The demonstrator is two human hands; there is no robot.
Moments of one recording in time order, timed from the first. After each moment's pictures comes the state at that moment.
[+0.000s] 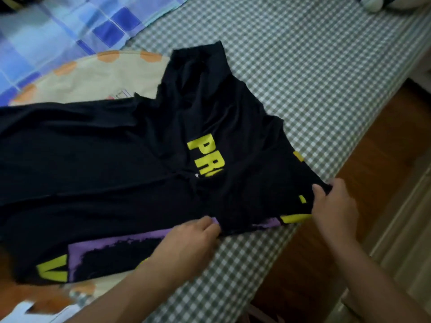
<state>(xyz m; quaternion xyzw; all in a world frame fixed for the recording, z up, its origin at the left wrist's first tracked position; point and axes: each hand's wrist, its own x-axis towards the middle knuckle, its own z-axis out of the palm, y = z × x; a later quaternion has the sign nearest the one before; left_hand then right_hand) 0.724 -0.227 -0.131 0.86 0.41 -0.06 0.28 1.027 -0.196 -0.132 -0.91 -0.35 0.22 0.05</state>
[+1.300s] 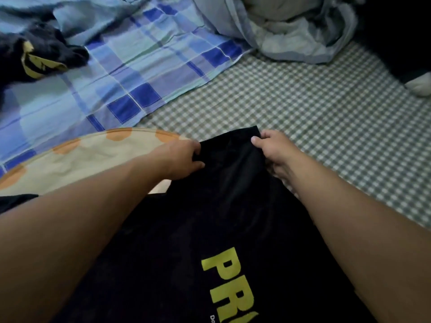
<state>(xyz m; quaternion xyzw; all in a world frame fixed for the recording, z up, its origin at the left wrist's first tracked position) 0.681 0.166 -0.170 0.74 0.61 -0.11 0.26 0.923 0.188 -0.204 -0.69 -0.36 0.57 0.25</state>
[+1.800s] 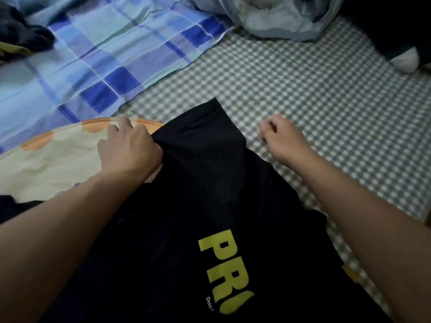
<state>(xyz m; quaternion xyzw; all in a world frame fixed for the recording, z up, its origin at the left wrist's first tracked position) 0.663 0.144 -0.174 0.62 0.78 -0.05 0.07 0.957 0.157 -0.183 -0.74 -0.54 0.36 0.16</state>
